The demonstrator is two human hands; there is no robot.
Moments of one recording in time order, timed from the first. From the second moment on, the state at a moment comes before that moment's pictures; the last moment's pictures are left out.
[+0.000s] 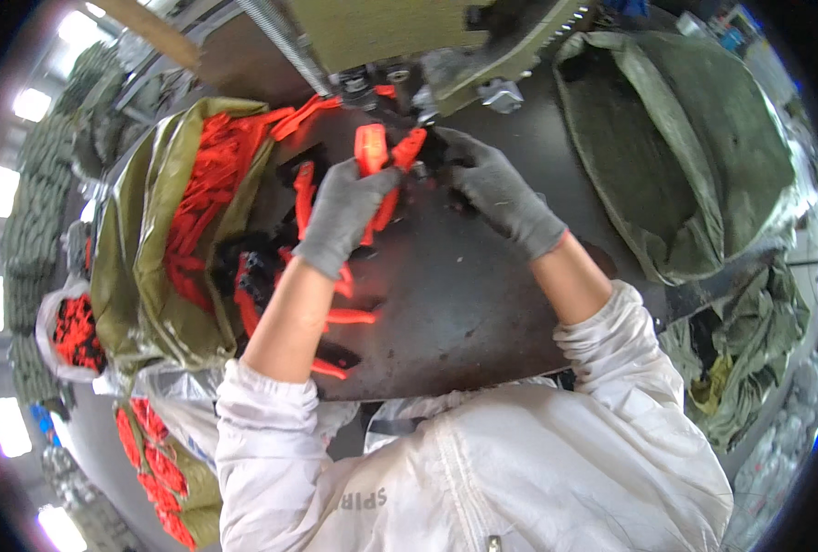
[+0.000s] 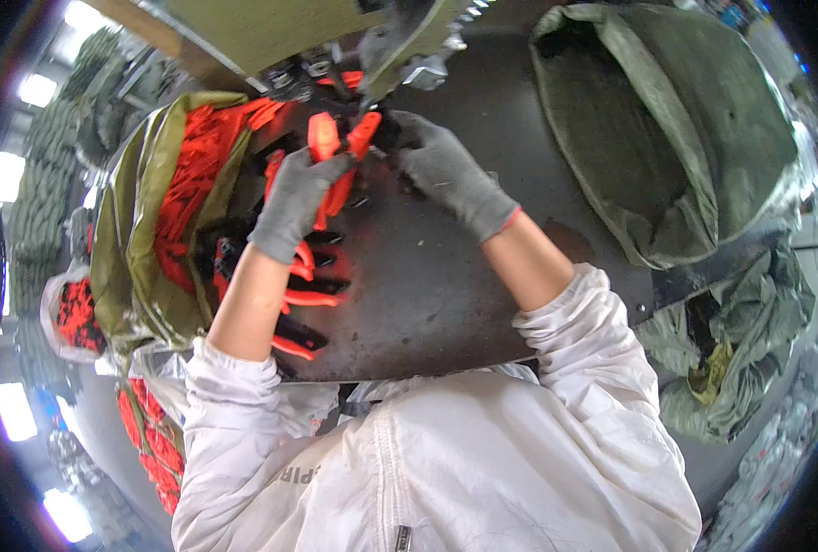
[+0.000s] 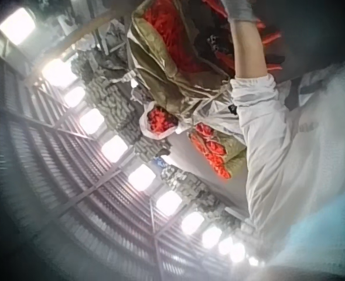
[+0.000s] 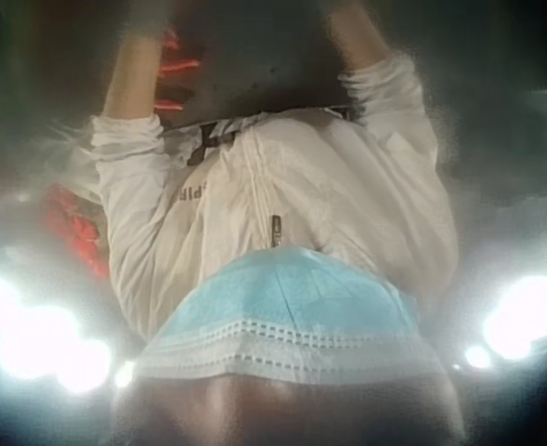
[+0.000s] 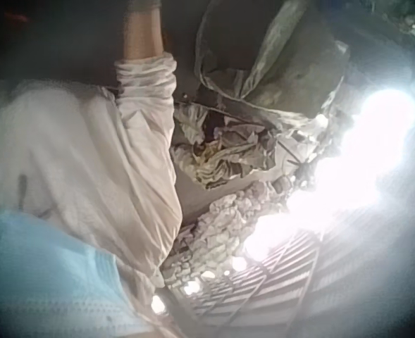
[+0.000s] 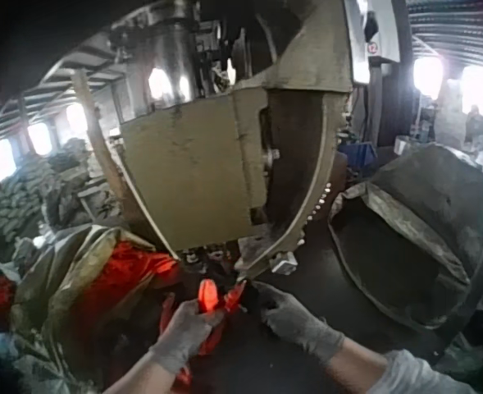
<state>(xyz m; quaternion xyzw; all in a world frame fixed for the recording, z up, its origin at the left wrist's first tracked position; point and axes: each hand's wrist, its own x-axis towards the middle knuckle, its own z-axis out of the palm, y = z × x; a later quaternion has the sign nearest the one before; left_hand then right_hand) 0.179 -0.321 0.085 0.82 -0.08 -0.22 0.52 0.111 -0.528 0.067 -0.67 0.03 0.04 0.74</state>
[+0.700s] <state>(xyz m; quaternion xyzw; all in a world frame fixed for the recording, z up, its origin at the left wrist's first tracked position) 0.415 -0.137 0.019 0.97 0.04 -0.15 0.21 0.102 -0.537 0.084 -0.71 0.13 0.08 0.69</state>
